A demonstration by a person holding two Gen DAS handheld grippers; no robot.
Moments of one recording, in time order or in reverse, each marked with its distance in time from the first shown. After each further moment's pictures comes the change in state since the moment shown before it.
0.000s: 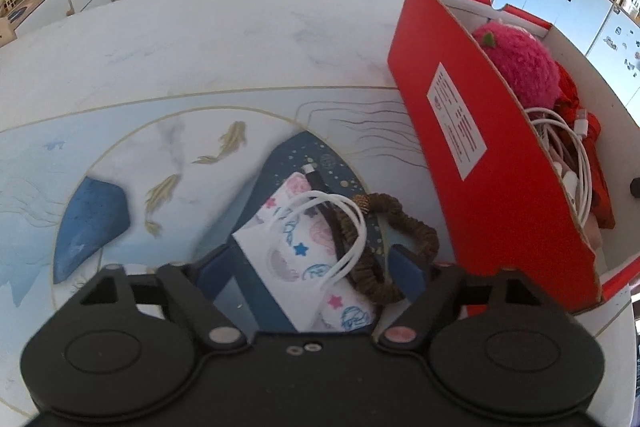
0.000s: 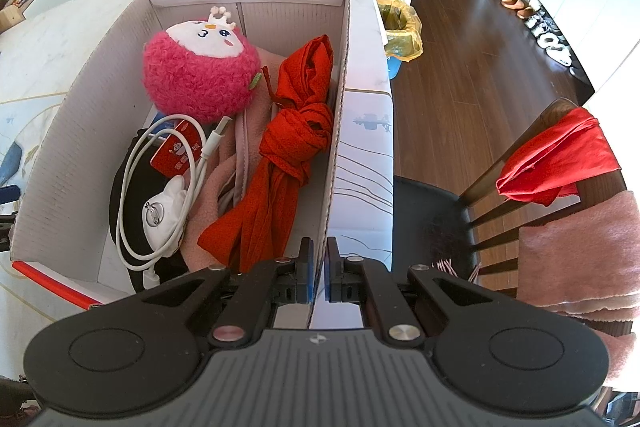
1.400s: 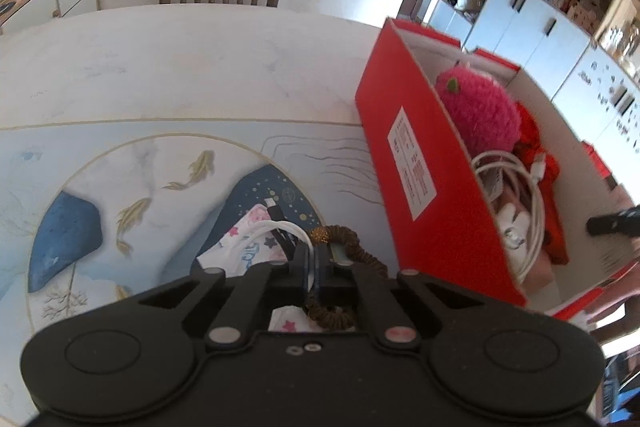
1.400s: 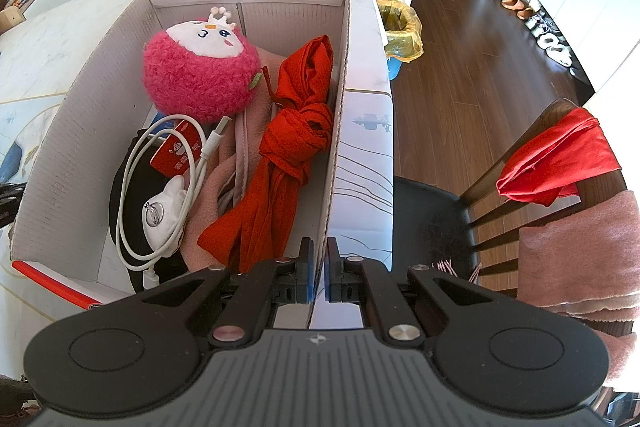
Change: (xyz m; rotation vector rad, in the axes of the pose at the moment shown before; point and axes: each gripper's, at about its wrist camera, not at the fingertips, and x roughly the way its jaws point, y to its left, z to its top) left arm -0.025 0.003 0.009 -0.070 -0.075 -0.114; right arm 0.001 0.001 0.001 -0.001 0.001 -0.001
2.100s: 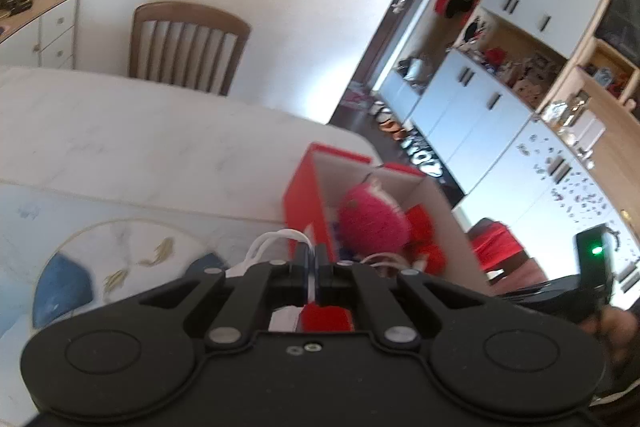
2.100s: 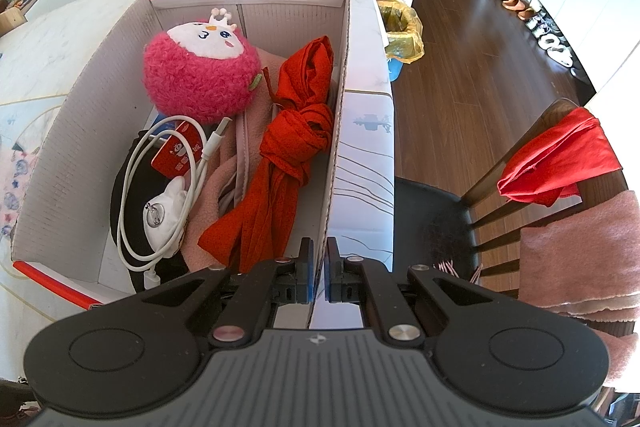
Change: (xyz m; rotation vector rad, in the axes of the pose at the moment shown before) left arm -0.098 -0.020 0.043 -0.052 -0.184 -0.195; right arm -0.001 0.000 0.000 -0.001 -0.002 0.001
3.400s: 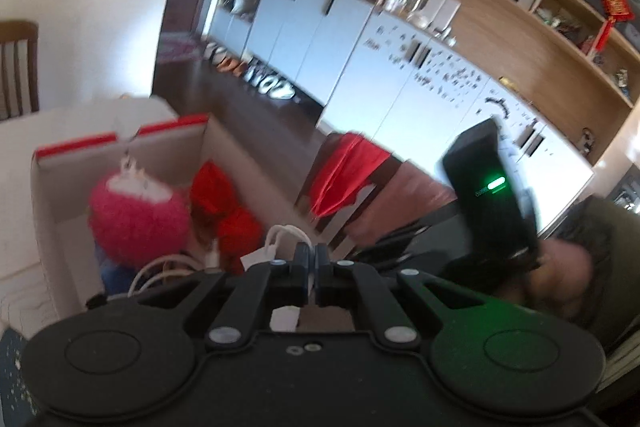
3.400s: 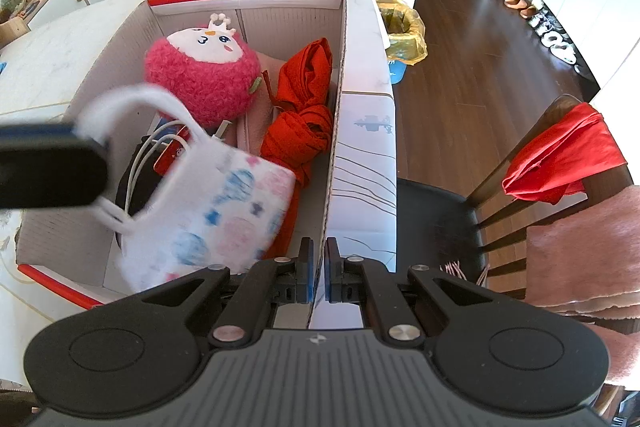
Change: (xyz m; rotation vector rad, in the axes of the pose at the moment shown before) left arm 0.109 -0.132 -0.020 0.366 0.216 -0.371; right arm 0.001 0.002 0.003 0.013 -0.009 0.019
